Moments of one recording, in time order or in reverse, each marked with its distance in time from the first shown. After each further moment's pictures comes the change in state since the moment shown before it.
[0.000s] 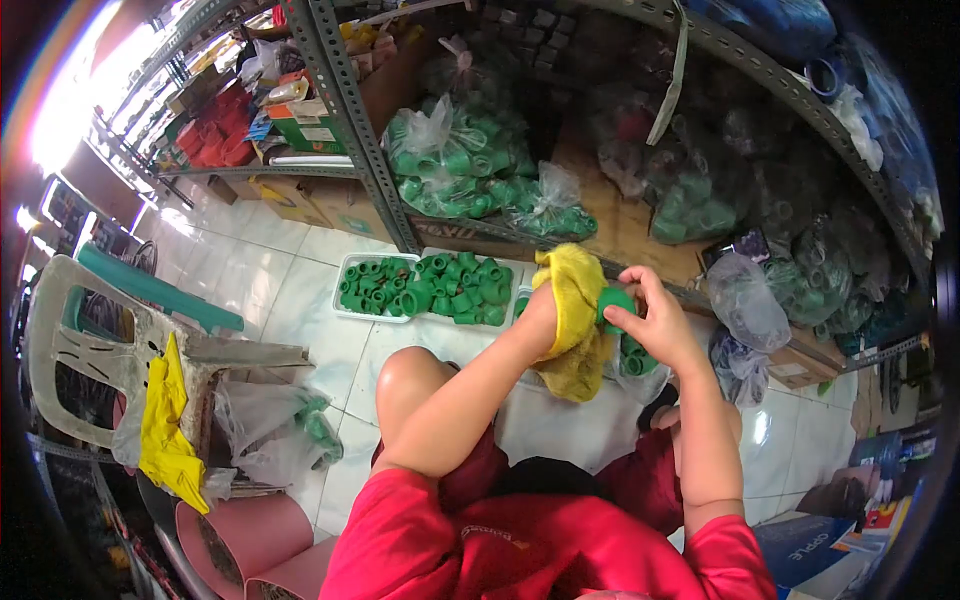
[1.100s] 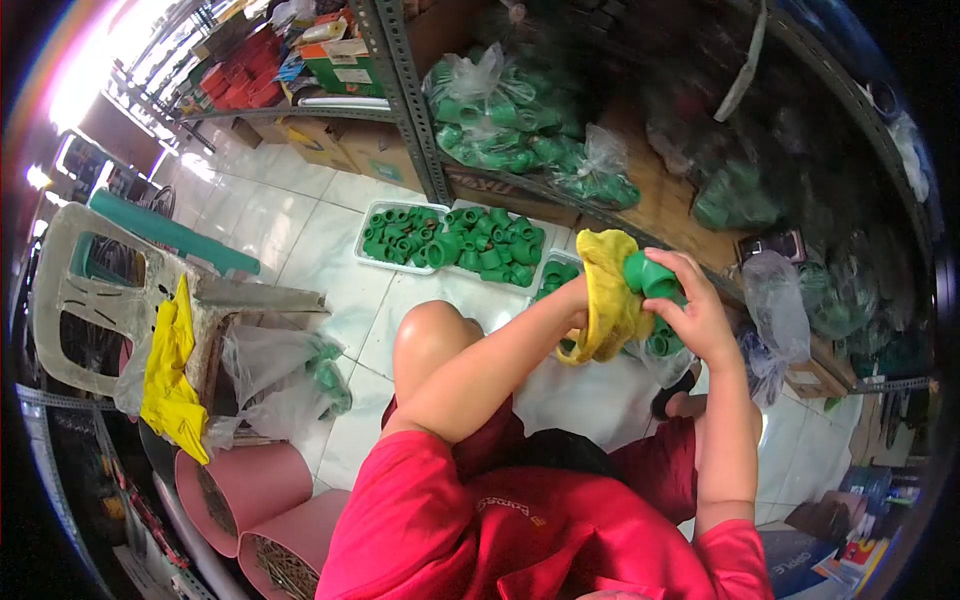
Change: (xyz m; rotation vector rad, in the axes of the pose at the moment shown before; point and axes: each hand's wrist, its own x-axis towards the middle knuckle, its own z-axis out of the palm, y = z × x) left_hand -0.004 -0.019 -0.005 -0.176 -0.268 -0.098; right_hand 0.000 -0.004 0.005 0.018 -0.105 -0.321
